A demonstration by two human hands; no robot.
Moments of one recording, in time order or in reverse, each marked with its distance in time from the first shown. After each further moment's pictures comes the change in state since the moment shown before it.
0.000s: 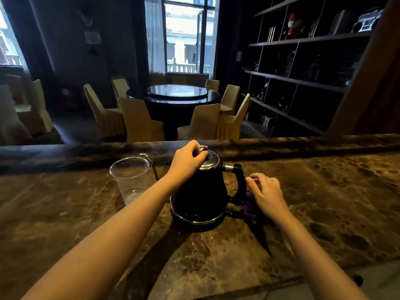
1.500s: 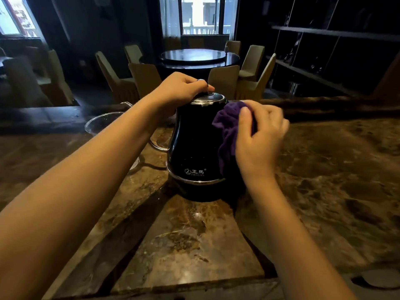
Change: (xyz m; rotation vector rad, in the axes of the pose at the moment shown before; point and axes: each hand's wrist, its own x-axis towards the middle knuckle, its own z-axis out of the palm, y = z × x) left_hand 0.043 0.007 0.001 -0.110 -0.100 -0.132; right_hand 0.001 -0.071 0.036 0.394 0.622 -0.204
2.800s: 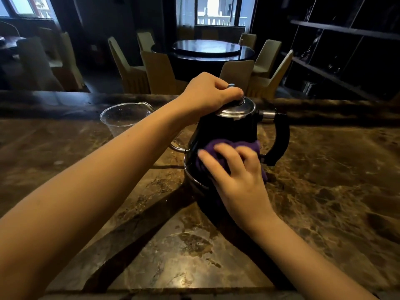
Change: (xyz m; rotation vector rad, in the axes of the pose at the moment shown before) left_hand -0.017 -0.002 0.009 0.125 0.025 0.018; right_hand -0.064 0.020 0.008 -0.431 -0.347 -0.748
